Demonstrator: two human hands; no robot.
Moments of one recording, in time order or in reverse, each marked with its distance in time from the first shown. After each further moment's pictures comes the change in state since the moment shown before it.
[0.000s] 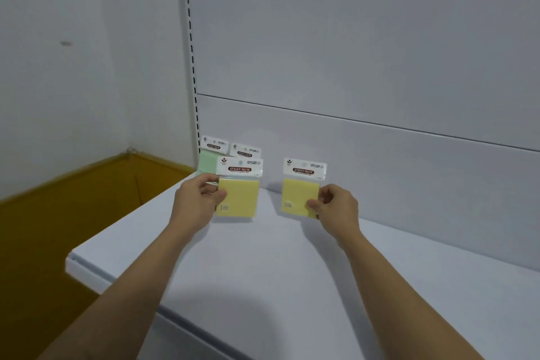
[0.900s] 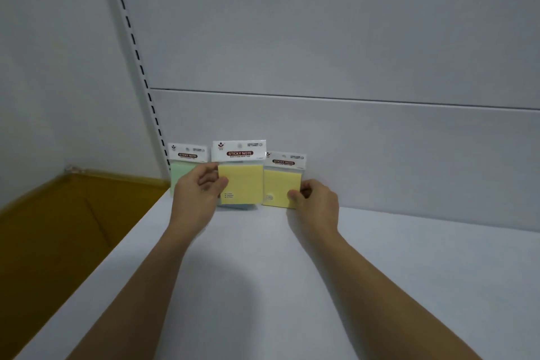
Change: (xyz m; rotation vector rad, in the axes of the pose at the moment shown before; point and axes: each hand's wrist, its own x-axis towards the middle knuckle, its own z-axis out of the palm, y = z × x) left_hand 0.113 -0.031 0.030 -0.132 -0.178 0.134; right_hand 0.045 0.001 0.096 -0.078 0.196 0.128
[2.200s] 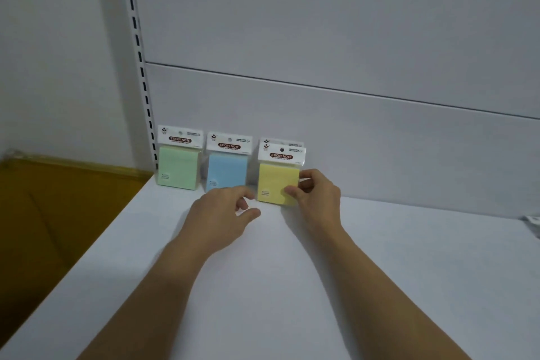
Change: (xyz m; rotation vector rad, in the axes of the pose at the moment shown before) left_hand -0.040 -0.012 -0.003 0.624 -0.406 0.218; right_hand -0.032 -0.011 -0.007 0.042 0.056 -0.052
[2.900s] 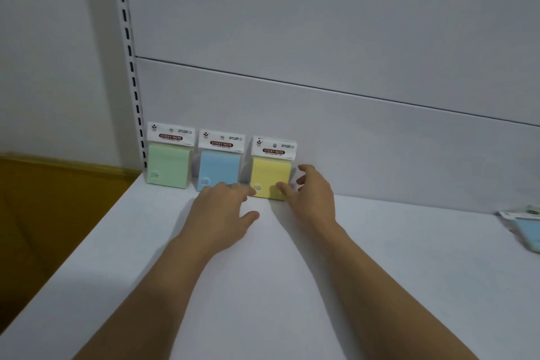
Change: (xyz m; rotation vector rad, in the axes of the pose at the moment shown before) left_hand 0.005 0.008 0.006 0.194 -0.015 0.134; right_hand 0.002 -0.005 -0.004 -0.375 0.015 -0.035
